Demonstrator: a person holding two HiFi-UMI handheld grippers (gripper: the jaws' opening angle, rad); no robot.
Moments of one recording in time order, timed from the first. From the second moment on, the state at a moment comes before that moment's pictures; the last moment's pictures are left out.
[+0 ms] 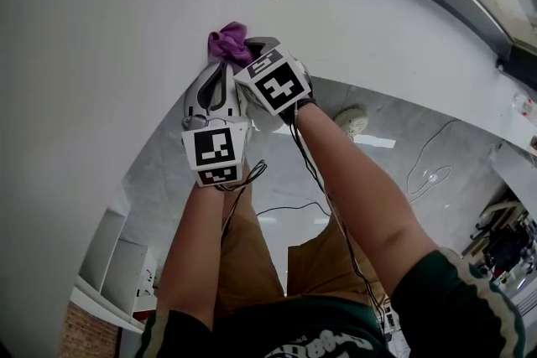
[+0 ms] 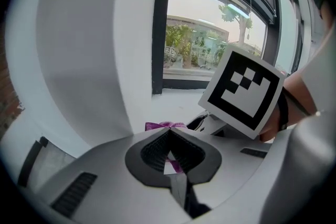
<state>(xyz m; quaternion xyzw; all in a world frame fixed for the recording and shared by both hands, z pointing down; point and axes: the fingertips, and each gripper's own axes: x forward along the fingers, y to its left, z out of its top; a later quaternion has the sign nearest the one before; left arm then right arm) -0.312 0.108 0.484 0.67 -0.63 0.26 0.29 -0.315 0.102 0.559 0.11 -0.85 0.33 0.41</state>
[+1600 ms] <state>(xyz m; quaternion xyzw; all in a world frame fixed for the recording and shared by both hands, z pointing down) -0.300 -0.030 0.485 0.69 -0.63 0.24 0.27 -0.306 -0.064 0.555 0.15 -0.87 0.23 0.41</state>
